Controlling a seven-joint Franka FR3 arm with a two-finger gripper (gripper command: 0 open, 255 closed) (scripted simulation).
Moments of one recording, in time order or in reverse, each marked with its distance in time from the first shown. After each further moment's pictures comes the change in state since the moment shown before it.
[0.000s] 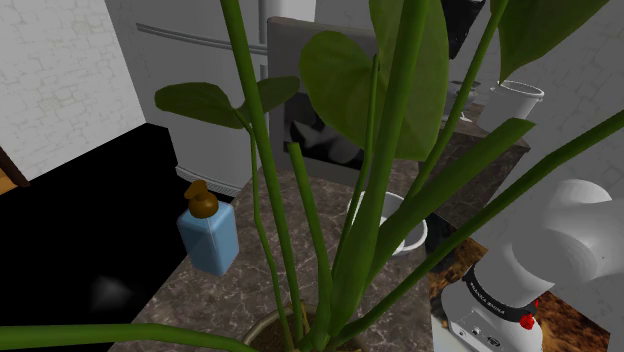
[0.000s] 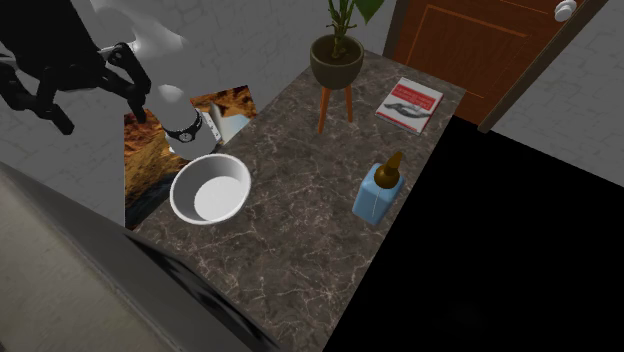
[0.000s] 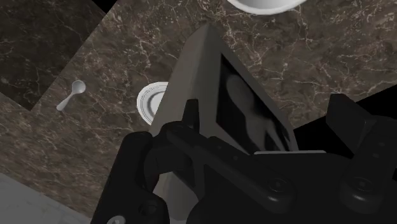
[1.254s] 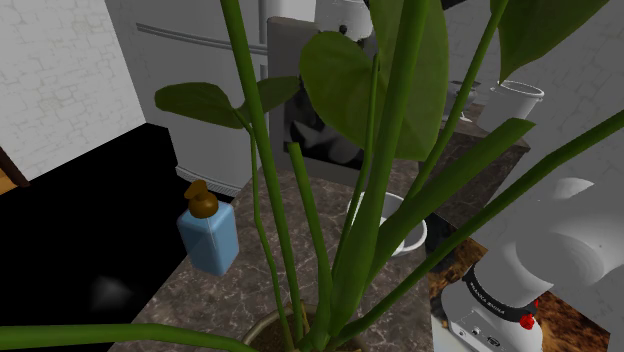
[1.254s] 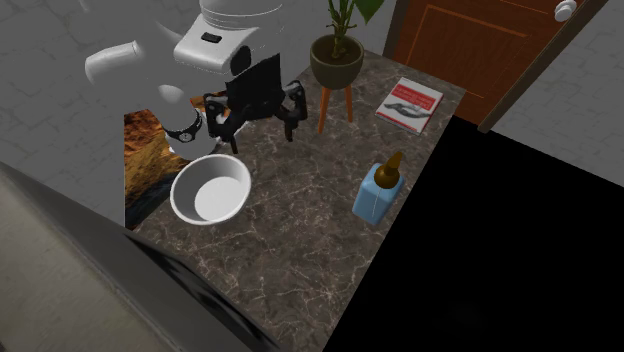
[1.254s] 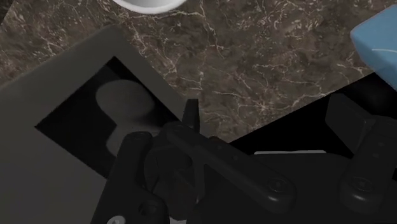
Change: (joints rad) arm 0.065 0.387 0.343 0.166 0.086 0.124 0.361
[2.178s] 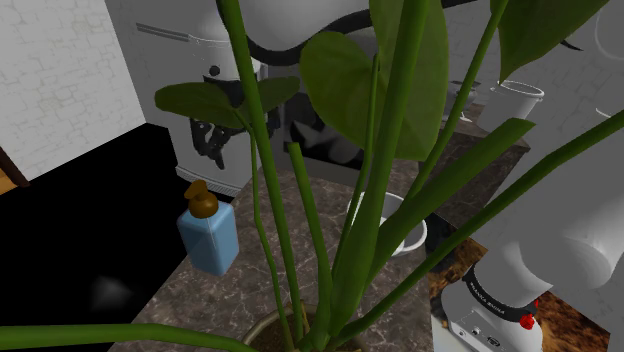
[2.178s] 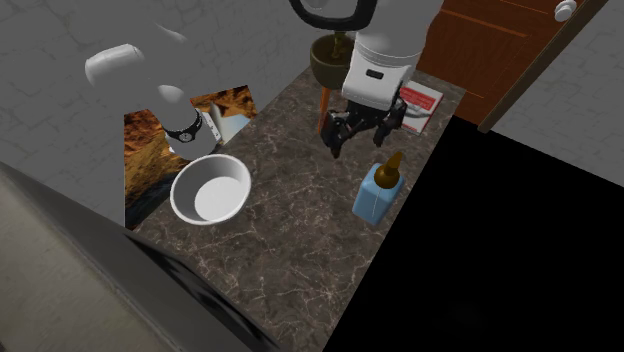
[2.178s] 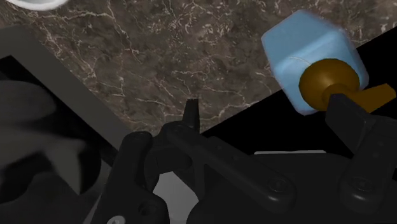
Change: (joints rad) arm 0.079 0.515 0.233 0.386 -0.191 -0.018 0.359
